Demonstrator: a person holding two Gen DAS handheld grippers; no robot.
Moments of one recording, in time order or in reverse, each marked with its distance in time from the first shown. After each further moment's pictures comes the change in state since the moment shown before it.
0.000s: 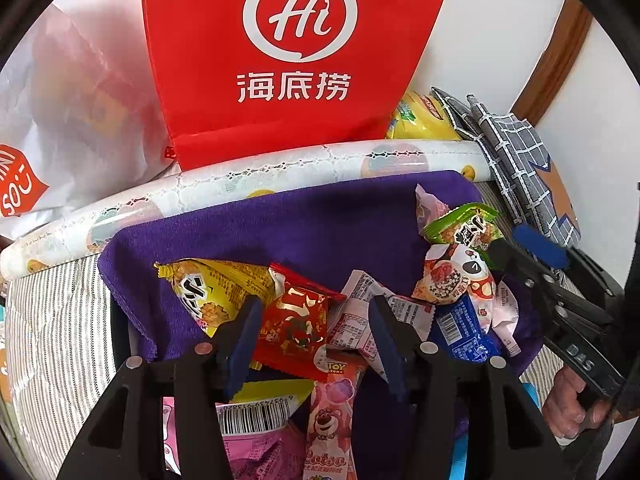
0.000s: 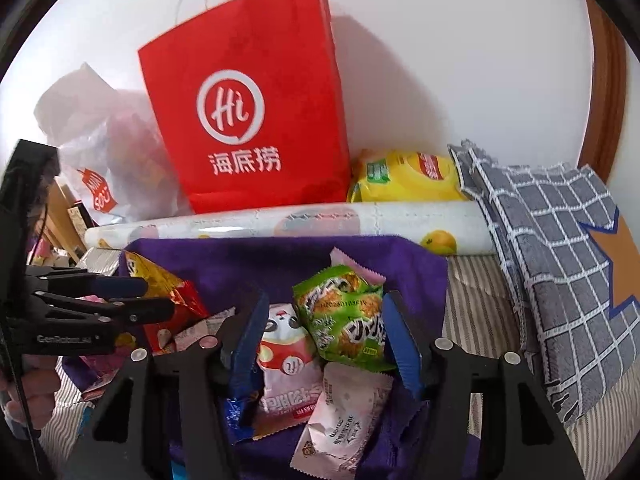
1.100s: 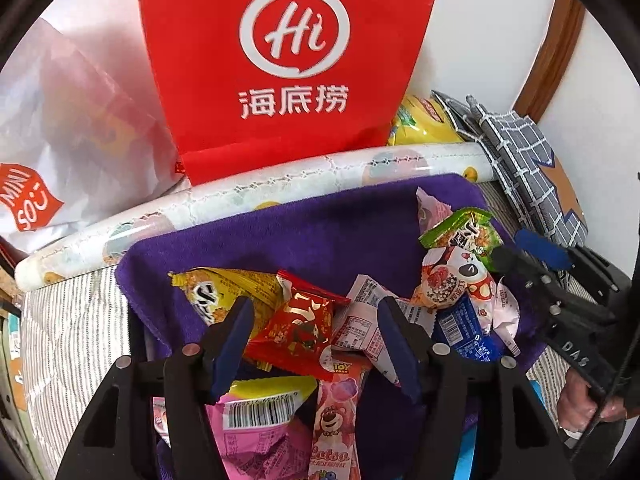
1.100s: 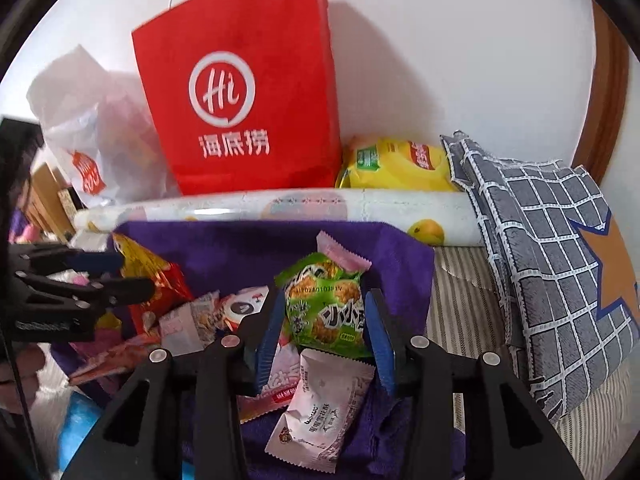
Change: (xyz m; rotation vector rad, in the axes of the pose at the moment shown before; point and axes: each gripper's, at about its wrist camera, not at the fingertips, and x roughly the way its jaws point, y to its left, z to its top) left arm -0.011 -0.006 -0.002 0.024 -0.045 0.056; right arm -0.002 -0.001 0.000 -0.057 0.042 -0.037
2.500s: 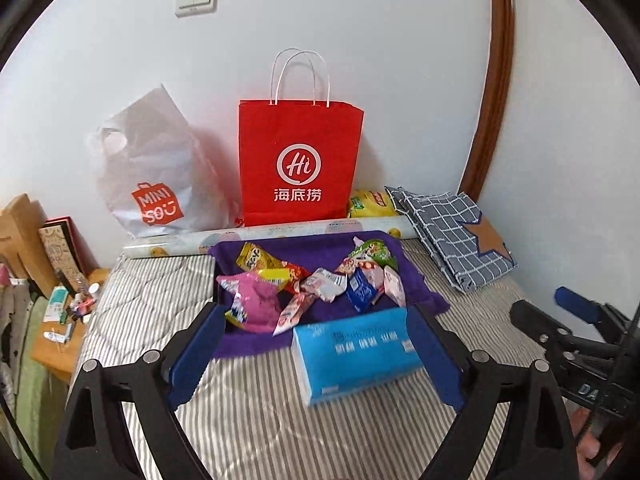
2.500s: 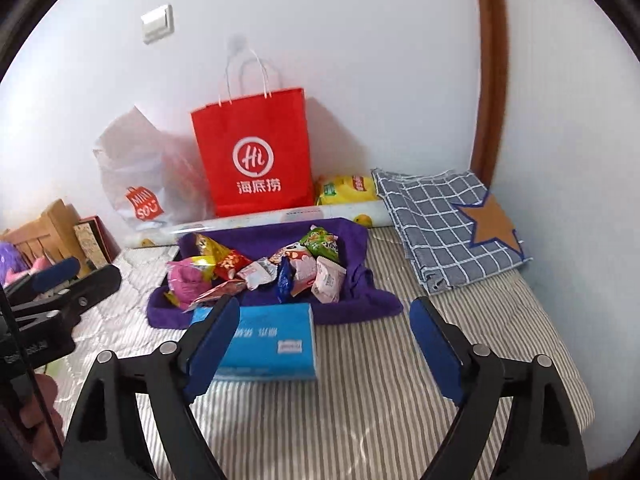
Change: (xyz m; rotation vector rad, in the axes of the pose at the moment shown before) left arm -0.237 -0.059 -0.145 -0.055 -0.378 0.063; right arm -0.265 0.048 -0.091 0.141 -0.157 -0.135
